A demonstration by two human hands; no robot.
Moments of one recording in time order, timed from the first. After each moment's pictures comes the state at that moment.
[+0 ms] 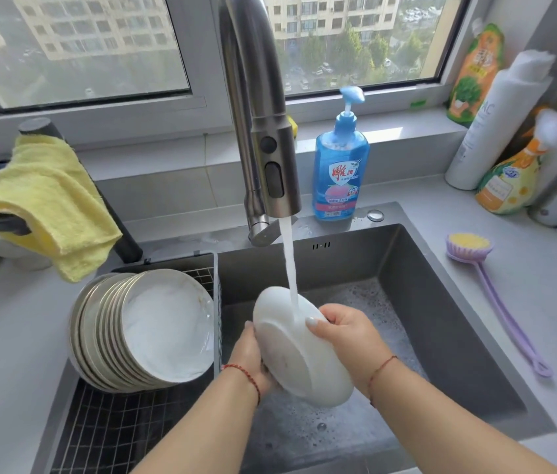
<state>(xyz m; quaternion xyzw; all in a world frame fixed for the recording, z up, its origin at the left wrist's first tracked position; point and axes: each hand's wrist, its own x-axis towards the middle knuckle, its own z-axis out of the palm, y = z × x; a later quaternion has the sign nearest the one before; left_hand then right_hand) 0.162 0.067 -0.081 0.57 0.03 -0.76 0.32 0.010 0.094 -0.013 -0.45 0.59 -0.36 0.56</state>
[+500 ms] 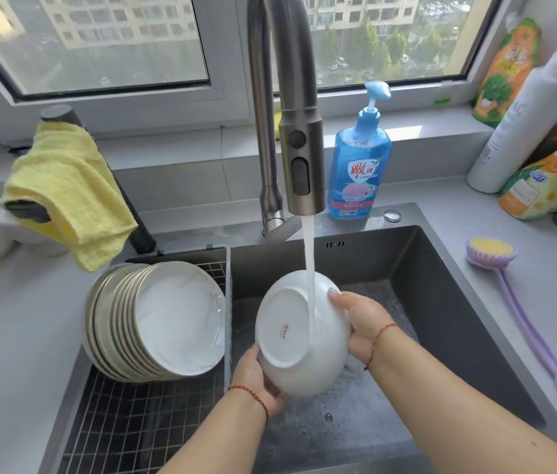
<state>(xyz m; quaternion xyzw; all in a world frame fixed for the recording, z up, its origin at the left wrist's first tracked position) 0.169 0.096 -0.082 0.57 0.14 -0.71 0.38 0.012 0.047 -0.032 -0.17 0.59 -0.40 0.68</state>
